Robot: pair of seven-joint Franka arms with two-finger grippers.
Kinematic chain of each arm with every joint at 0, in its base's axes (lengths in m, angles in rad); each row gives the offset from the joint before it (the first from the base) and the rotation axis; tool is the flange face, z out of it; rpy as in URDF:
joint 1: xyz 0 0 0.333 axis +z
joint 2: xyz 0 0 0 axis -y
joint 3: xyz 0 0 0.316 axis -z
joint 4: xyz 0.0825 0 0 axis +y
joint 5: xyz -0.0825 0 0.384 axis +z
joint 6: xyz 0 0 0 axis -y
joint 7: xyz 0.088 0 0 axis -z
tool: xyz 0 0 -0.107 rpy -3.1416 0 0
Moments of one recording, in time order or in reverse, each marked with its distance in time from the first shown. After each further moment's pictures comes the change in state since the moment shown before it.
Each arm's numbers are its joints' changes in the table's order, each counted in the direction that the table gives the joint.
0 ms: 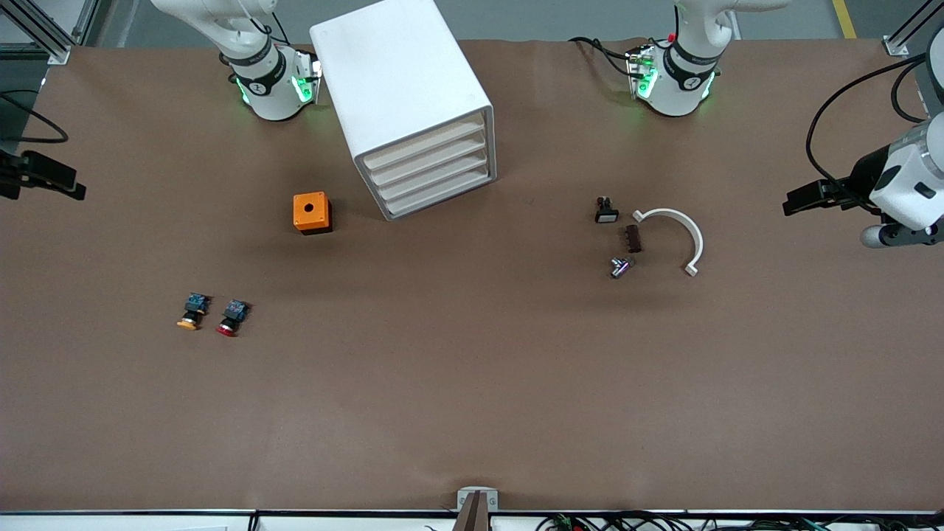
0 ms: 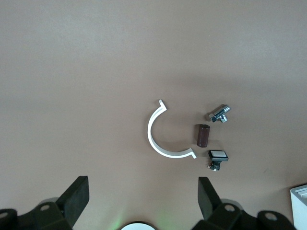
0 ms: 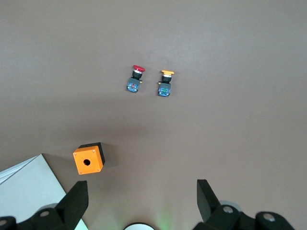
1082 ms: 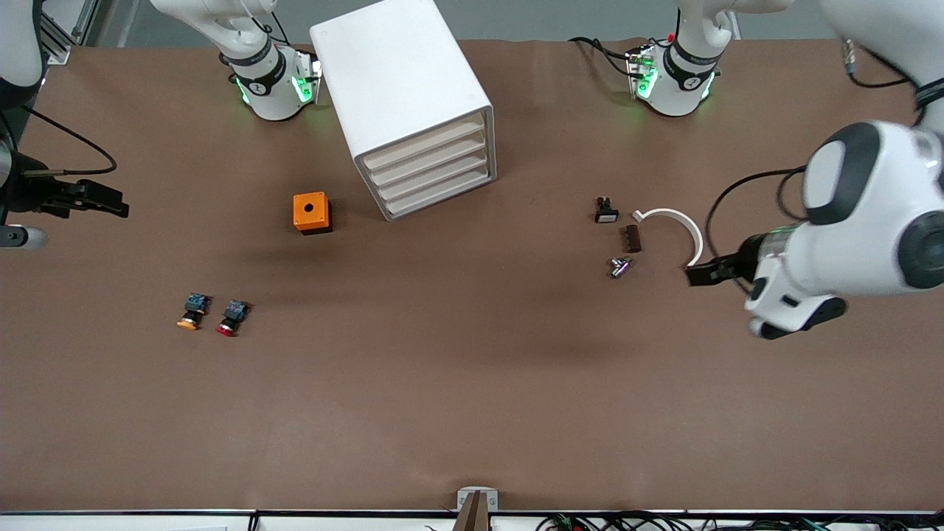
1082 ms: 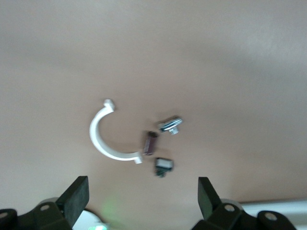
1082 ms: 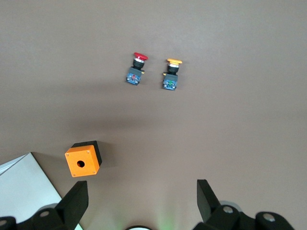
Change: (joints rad) left arm -0.012 -0.390 0.158 -0.450 -0.049 -0.193 -0.310; right arm 0.016 0.001 0.013 0.203 0.002 0.136 0.000
